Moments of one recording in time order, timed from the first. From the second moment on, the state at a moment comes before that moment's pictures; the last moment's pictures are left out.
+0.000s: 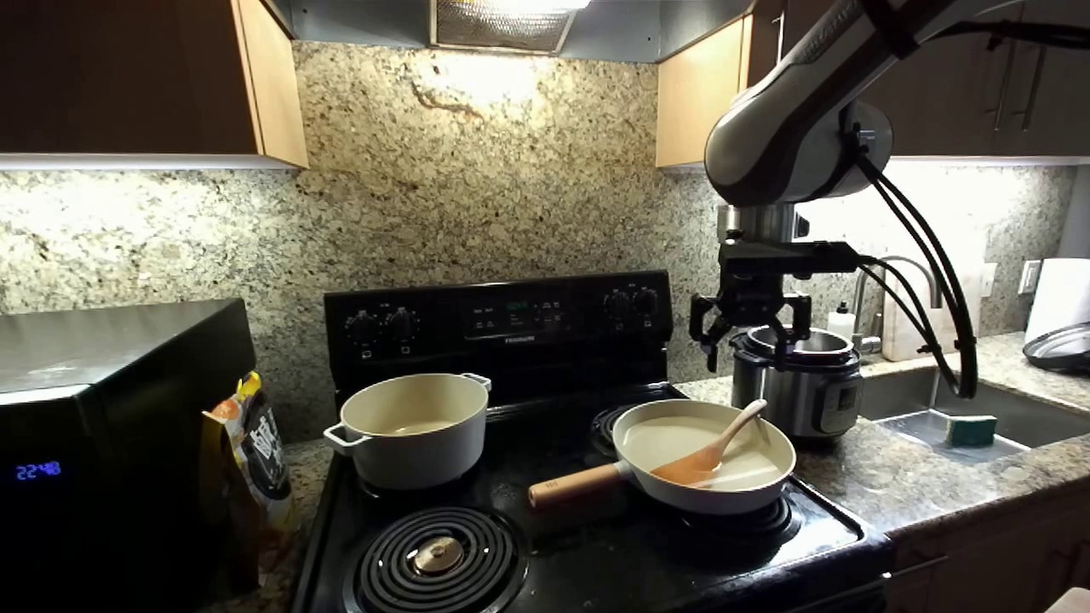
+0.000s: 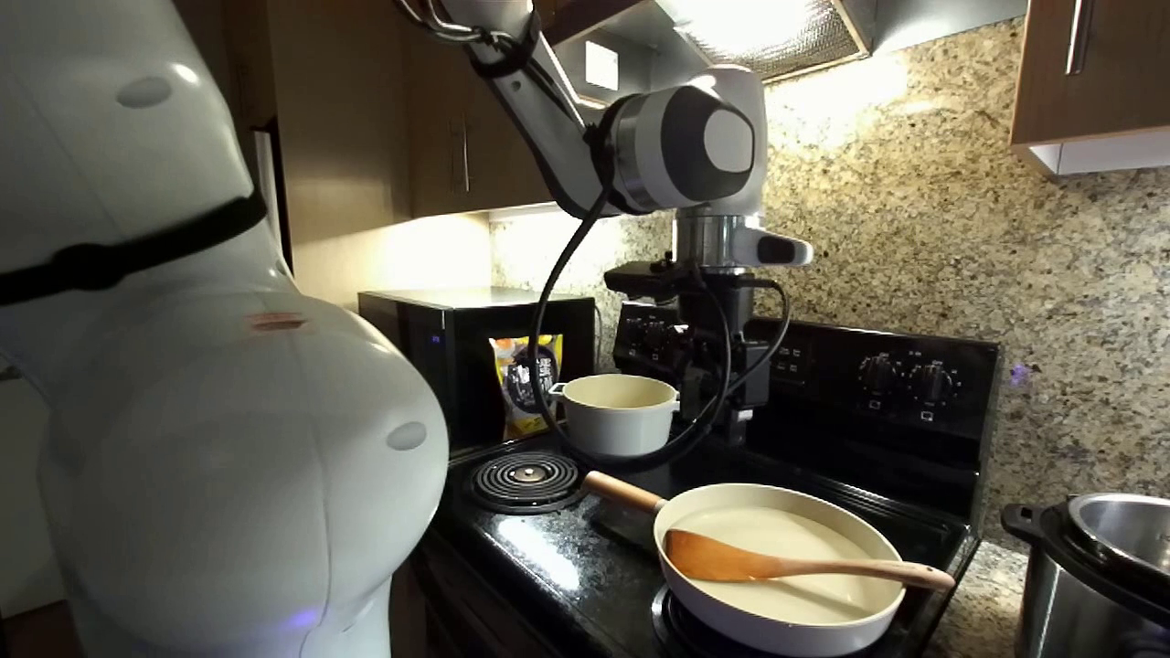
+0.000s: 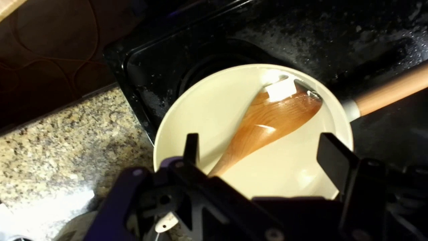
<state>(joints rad) -0.13 -0.39 0.01 -2.61 -0.03 2.22 0.47</state>
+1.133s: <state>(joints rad) 0.03 -0.60 0.14 -2.63 -0.03 2.16 0.45</state>
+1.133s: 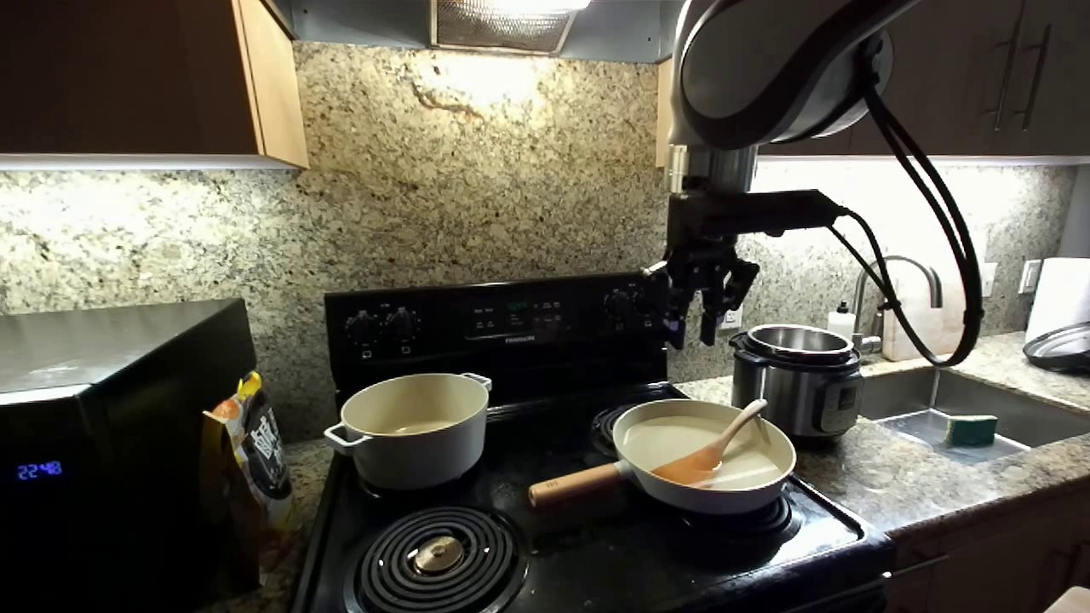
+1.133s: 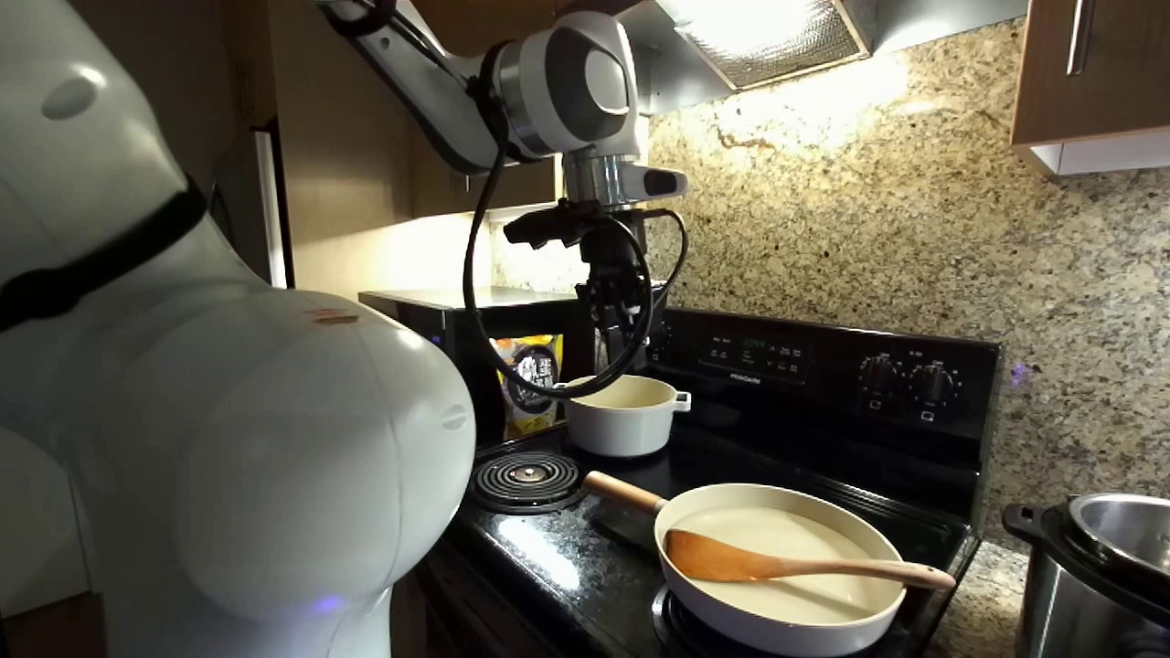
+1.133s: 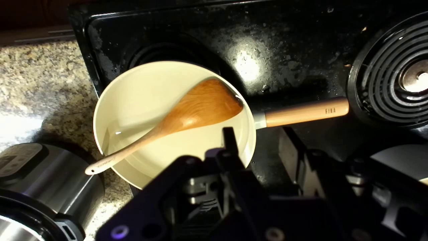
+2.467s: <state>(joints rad) -0.10 -0.50 0.14 -2.63 -0.05 2.17 0.52</state>
